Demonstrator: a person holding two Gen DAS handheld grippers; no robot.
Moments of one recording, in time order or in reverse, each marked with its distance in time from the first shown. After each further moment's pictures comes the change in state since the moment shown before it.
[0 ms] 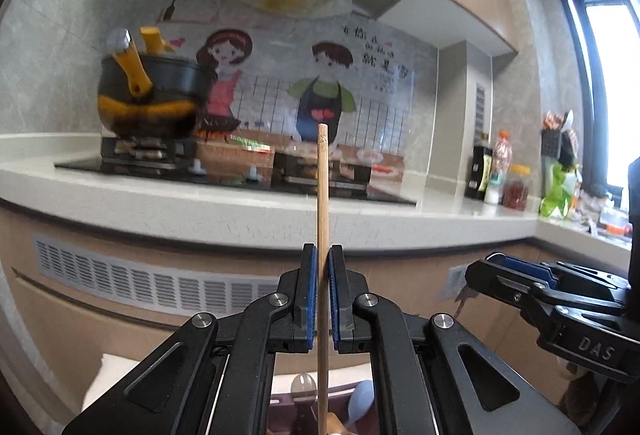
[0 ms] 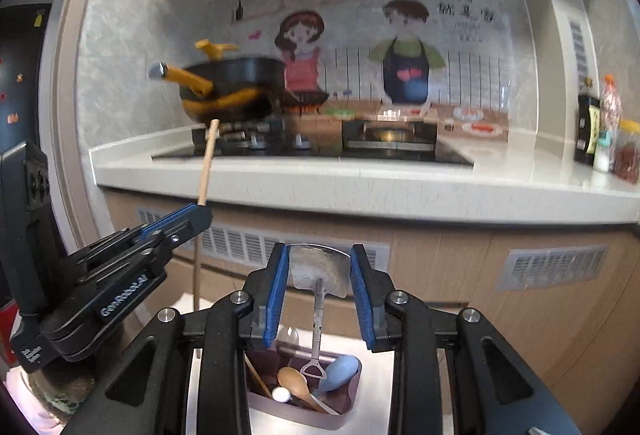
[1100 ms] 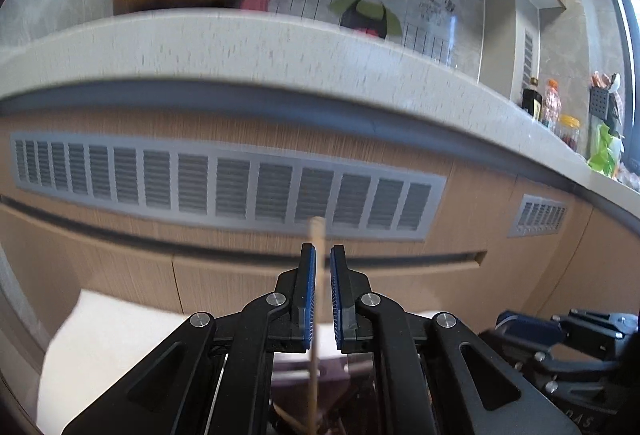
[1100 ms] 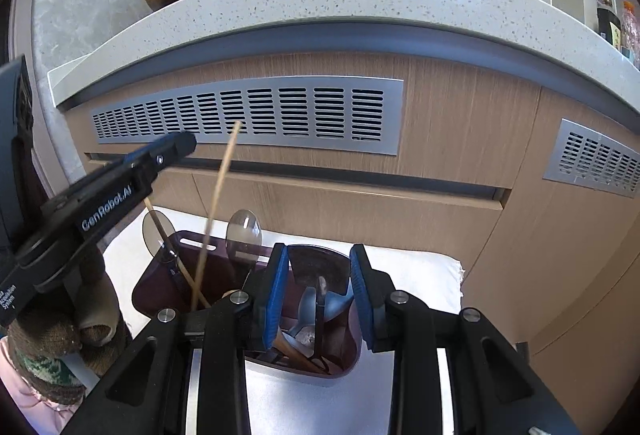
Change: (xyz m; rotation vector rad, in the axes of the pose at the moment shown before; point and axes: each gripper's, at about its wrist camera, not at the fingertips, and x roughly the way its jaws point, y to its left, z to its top) left arm 0.090 0.044 -0.109 -0.049 0.152 0.096; right arm 0.096 -0.011 -0.112 0.027 0.291 -0.033
